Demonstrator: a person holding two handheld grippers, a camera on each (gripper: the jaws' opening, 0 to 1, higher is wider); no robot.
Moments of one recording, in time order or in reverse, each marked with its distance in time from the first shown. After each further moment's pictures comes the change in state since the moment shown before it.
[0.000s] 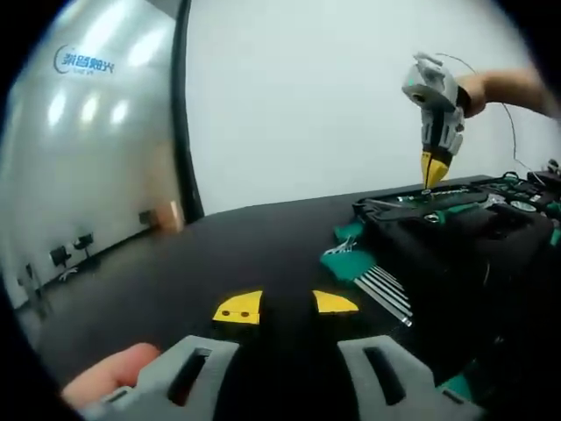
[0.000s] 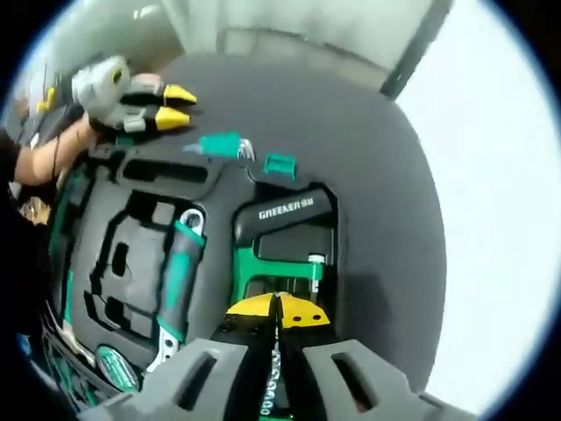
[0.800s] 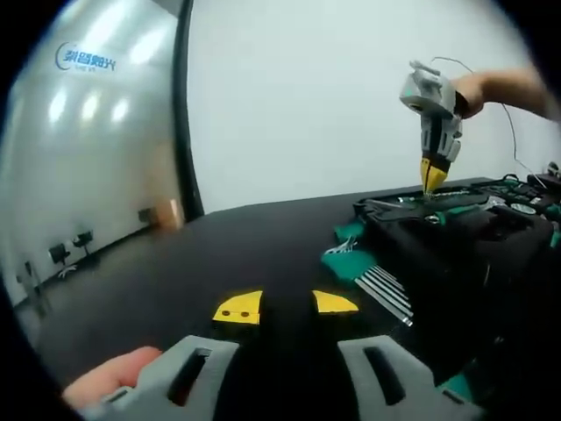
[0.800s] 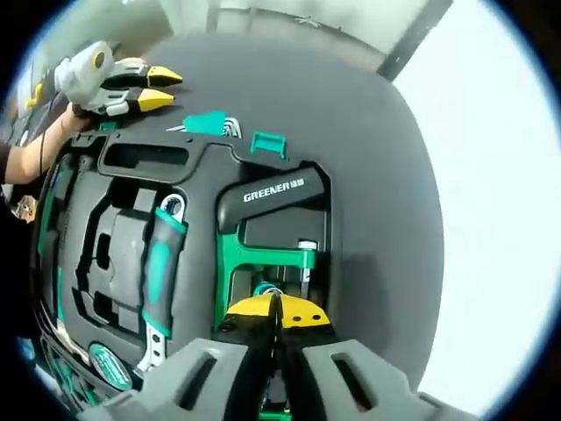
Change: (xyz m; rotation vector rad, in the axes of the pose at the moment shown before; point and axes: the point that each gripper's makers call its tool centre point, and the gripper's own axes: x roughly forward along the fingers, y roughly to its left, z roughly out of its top) left arm 0.001 0.001 -0.002 -0.009 0.006 0.001; right arm 0.004 -0.011 -0.009 0.017 0.057 -0.025
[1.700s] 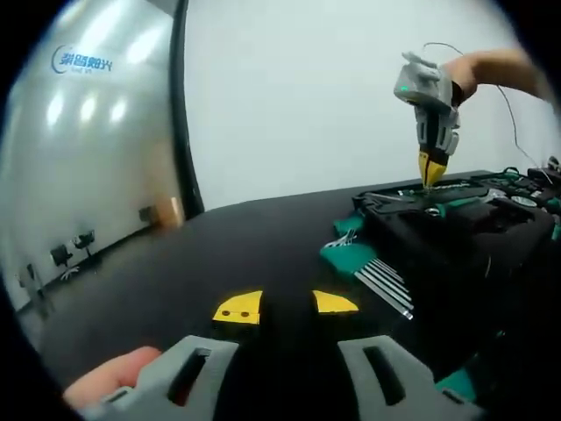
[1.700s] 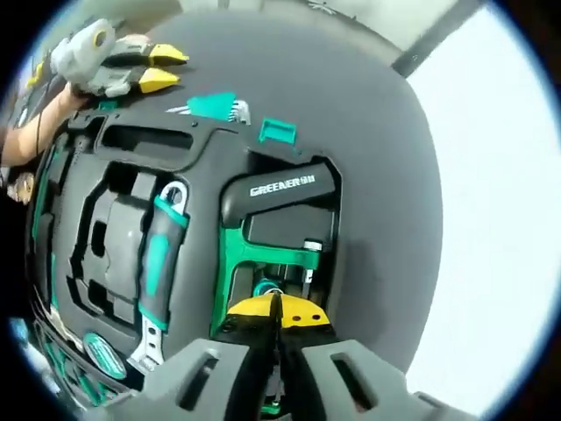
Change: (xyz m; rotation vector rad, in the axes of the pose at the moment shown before) left arm 0.000 0.002 -0.004 0.015 0.020 0.008; right arm -0.001 0.010 -0.004 -0.136 0.086 -0.006
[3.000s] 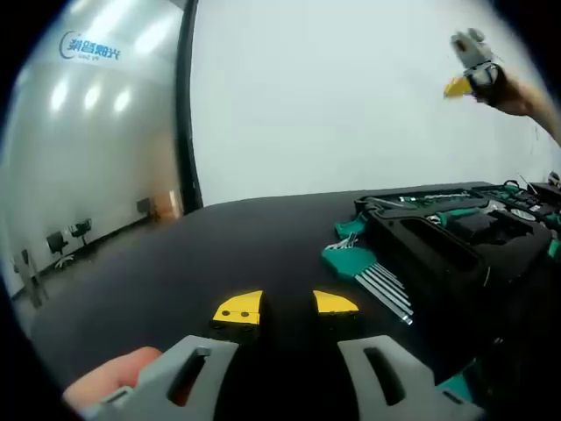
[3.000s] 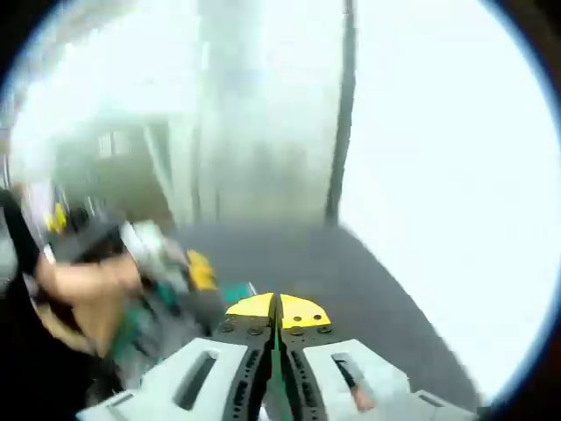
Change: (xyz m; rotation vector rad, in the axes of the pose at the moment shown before) left arm 0.001 0.000 -0.001 -0.068 0.001 -0.011; right arm -0.237 0.040 0.022 0.467 -1.184 -0.181
